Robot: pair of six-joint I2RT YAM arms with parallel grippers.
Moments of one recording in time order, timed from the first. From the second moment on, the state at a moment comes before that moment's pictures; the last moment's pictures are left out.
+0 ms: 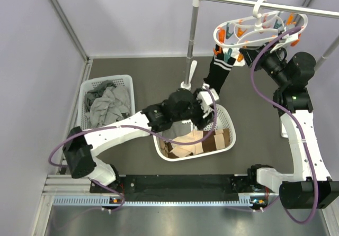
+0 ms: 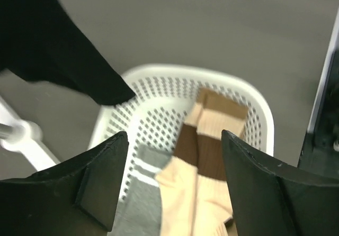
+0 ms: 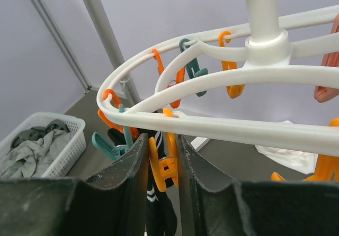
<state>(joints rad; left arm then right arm) -1.02 1.49 1.26 -0.11 0.11 0.10 0.01 1.10 1.26 -0.02 -0.50 0.24</state>
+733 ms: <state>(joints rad) -1.15 2.00 1.33 -0.15 0.07 0.05 0.01 1.10 1.25 -0.01 -0.49 0.23</state>
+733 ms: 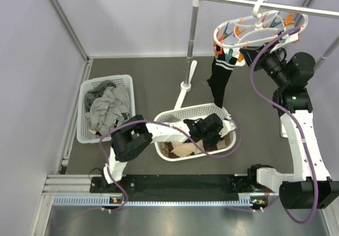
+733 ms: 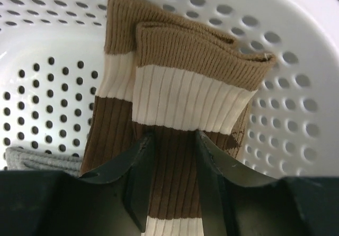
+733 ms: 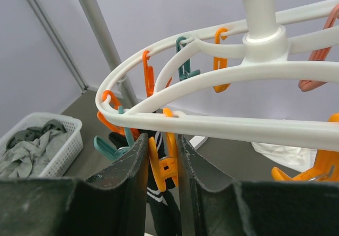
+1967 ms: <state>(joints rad) -1.01 1.53 1.12 -0.03 0.04 0.02 0.01 1.09 1.24 -0.01 -0.48 0.22</state>
